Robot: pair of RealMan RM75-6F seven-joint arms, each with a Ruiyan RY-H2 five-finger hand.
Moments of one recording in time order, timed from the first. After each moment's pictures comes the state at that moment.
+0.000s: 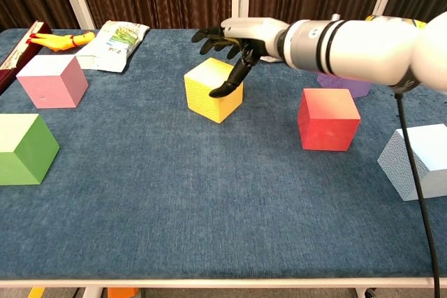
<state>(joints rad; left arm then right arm) -0.06 -1.17 -0.04 -1.57 1.45 1.48 0.10 1.05 -1.70 0.31 -1.23 -1.00 0.58 0.02</state>
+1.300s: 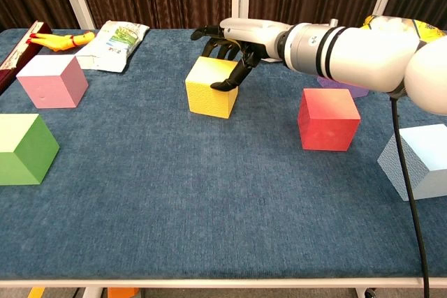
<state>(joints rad) -0.07 -1.17 -0.04 -1.55 1.44 1.45 0.08 1.05 -1.71 0.26 -1.16 -1.21 0.63 0.12</state>
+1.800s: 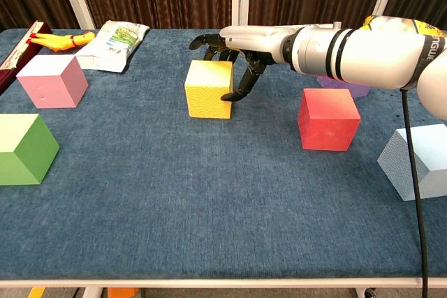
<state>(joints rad) -0.08 -1.17 -0.04 -1.56 1.43 1.45 0.08 1.07 -1.72 0.19 -1.05 -1.41 0.66 0.28</state>
